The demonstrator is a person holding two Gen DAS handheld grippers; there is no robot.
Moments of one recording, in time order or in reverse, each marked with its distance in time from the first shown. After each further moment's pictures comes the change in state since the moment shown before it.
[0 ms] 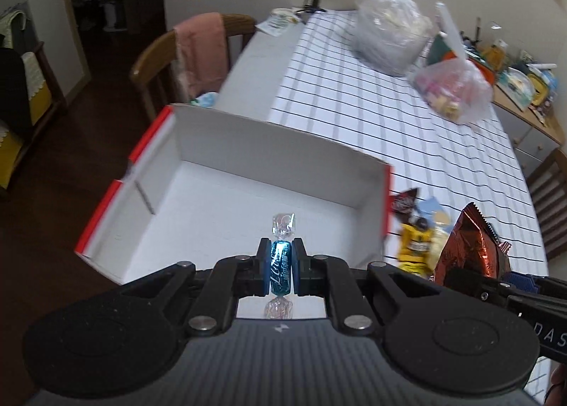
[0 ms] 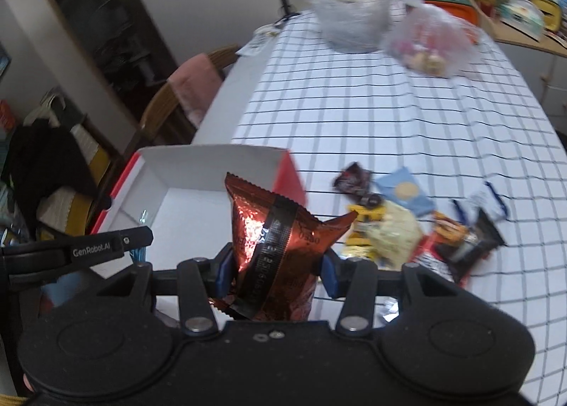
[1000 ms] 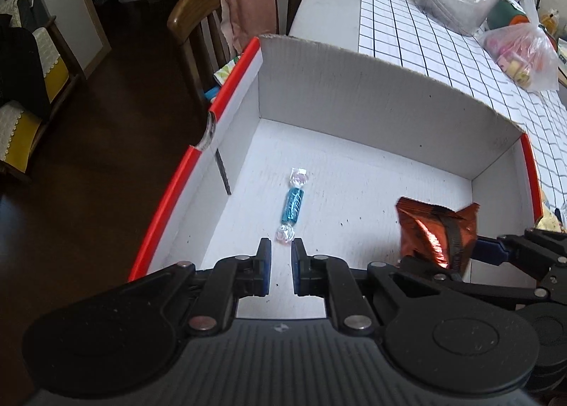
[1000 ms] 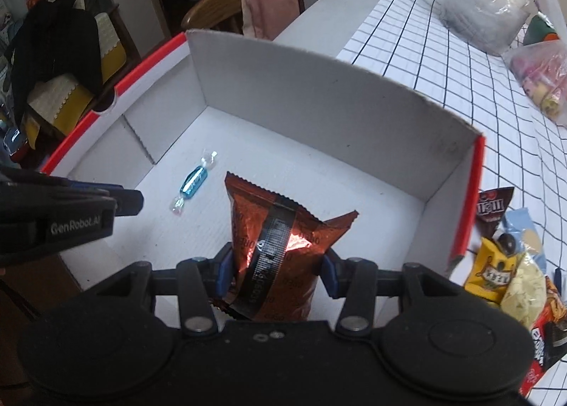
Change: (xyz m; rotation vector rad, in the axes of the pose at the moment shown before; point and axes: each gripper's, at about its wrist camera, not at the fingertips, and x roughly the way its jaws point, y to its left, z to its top) left arm 0.083 0.086 -0.004 0.025 0.132 0.079; right arm 0.147 0.101 -0.015 -0.324 0.179 -0.044
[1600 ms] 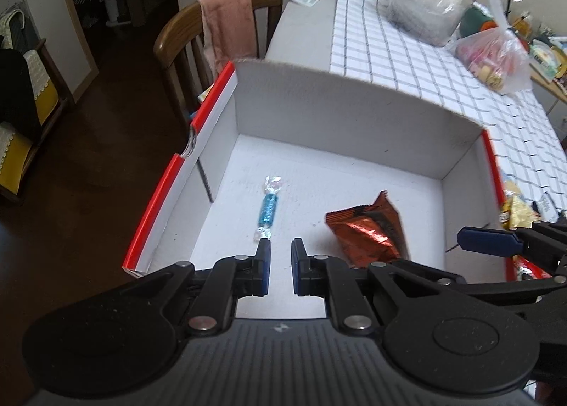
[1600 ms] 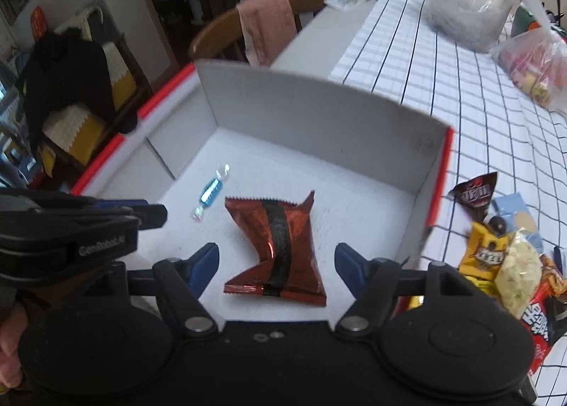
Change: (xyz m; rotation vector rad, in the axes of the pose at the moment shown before) left arm -0.029 -0.012 -0.012 0.037 -0.086 -0.054; right arm -0.051 -0.020 -0.013 0.080 -0.097 0.070
